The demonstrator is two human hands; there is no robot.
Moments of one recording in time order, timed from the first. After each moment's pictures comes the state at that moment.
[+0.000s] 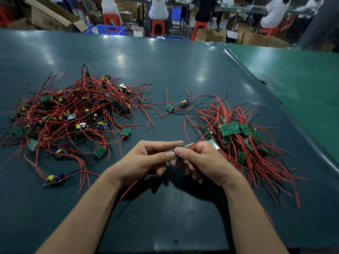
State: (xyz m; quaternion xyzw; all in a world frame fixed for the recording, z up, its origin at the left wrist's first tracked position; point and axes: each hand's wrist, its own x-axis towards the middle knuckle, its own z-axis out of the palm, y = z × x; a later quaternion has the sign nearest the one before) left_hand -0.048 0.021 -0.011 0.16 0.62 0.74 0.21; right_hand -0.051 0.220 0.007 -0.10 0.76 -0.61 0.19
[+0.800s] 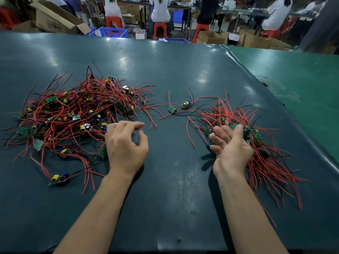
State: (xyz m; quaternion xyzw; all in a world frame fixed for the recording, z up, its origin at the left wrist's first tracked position) left_hand -0.065 0.008 -0.021 -0.02 0.87 0.32 -0.38; right_hand -0.073 0.219 0.003 0.23 0.46 -0.82 -0.24
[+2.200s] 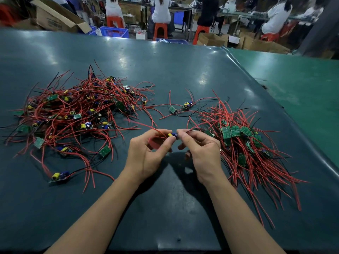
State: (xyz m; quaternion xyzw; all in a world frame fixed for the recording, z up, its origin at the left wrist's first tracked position) left_hand -0.053 0.040 -0.014 0.09 0.73 0.65 -0.19; right_hand -0.061 0.182 -0.006 0.00 0.64 -0.77 -0.09
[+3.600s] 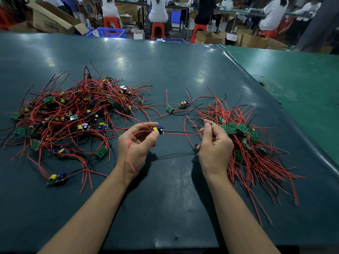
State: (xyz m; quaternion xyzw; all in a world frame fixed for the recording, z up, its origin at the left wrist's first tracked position) left_hand -0.061 0.031 -0.014 0.05 0.62 0.77 -0.16; right_hand -0.071 0.205 -0.017 0.08 0.75 -0.58 -0.31
